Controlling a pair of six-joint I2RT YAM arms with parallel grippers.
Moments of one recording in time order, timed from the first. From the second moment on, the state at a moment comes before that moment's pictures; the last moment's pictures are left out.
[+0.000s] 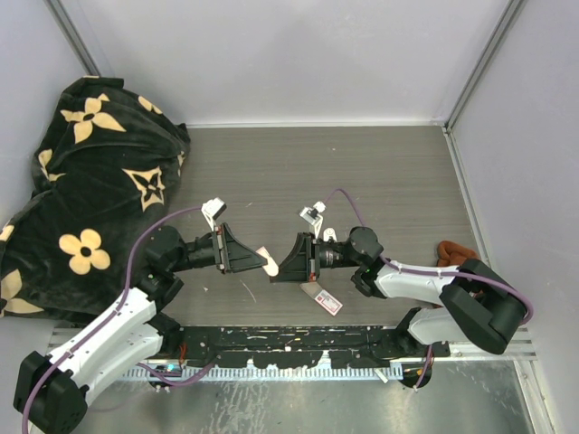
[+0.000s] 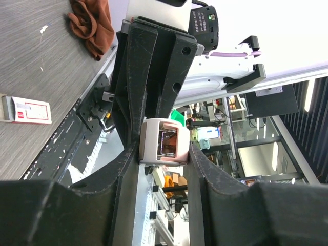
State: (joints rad) left arm -0.53 0.74 0.39 0.39 0.86 -1.29; right arm 0.81 1.31 0.41 1.14 -0.85 1.08
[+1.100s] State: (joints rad) left arm -0.52 0.74 0.38 0.32 0.82 -1.23; right arm 0.81 1.36 0.51 0.96 -0.88 1.09
